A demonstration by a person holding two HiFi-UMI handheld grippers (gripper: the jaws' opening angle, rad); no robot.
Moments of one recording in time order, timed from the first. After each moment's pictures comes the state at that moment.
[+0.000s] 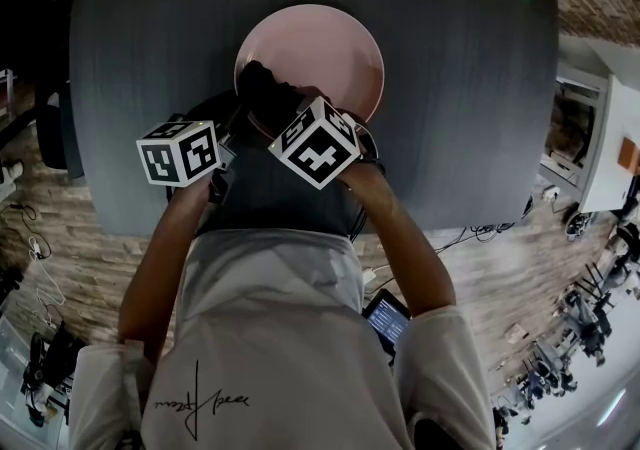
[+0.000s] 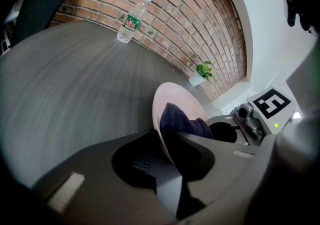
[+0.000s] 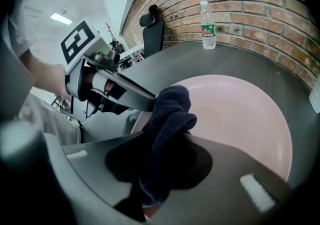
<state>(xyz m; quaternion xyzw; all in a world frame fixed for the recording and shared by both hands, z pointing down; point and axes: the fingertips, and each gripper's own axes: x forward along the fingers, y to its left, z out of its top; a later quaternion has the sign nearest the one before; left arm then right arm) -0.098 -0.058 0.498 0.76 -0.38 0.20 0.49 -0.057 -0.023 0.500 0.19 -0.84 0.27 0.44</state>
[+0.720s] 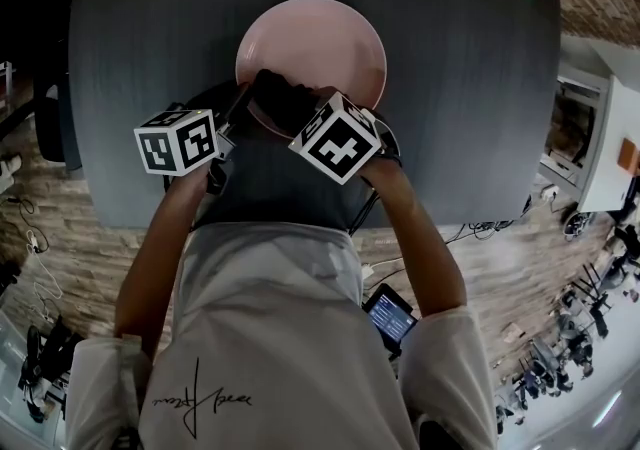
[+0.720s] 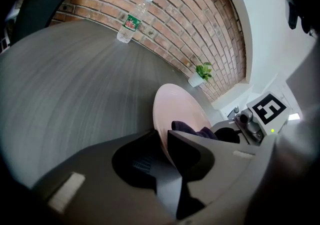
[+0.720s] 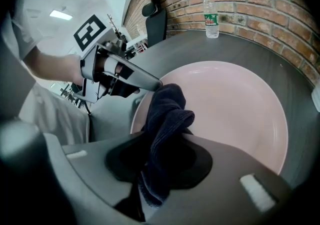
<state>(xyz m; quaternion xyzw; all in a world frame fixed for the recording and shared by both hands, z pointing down) -0.098 -0.065 0.497 0.76 -0.39 0.19 0.48 -0.027 -0.001 0.502 0.14 -0.82 0.28 0.48</state>
